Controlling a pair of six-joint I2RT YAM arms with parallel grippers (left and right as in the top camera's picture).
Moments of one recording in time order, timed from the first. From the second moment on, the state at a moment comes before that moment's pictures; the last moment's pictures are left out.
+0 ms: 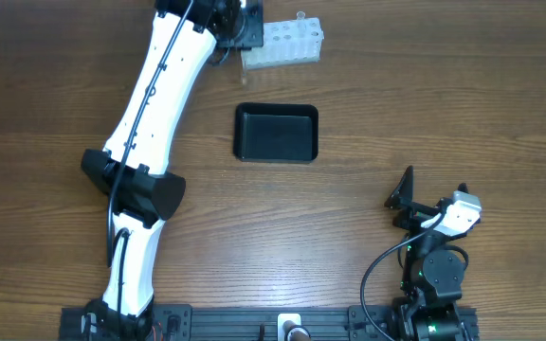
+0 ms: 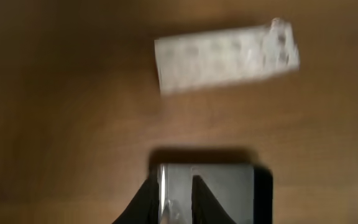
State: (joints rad) left arm -0.43 2.31 2.66 -1.47 -0.07 -0.41; right arm 0.10 0.01 0.01 -0.04 0.38 0.18
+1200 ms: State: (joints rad) left arm -0.43 2.63 2.66 -1.65 0.15 -0.42; right arm 0.10 0.01 0.01 -0.04 0.38 0.18
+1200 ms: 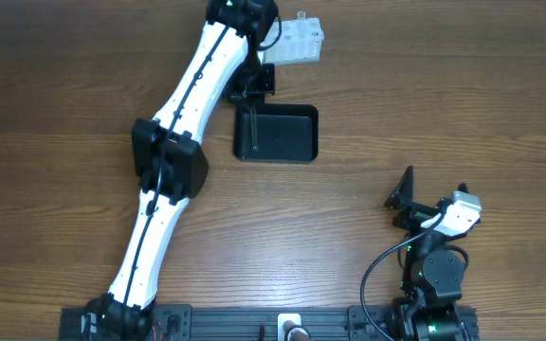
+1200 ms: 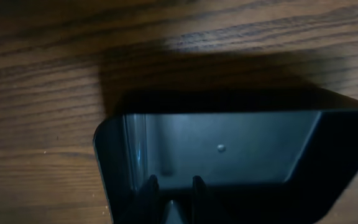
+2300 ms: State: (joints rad) left arm -0.44 2.71 2.66 -1.59 0.15 -0.40; right arm 0.10 0.01 0.01 -0.04 0.38 0.18
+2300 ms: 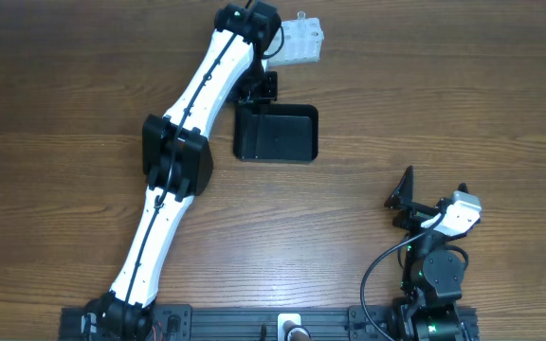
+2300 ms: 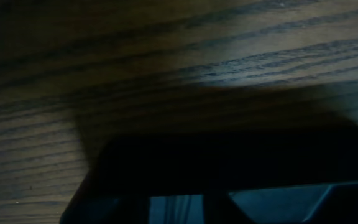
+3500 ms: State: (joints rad) left arm -0.45 2.18 2.57 -1.40 -0.06 -0.47; right arm 0.10 0.01 0.01 -0.04 0.38 0.18
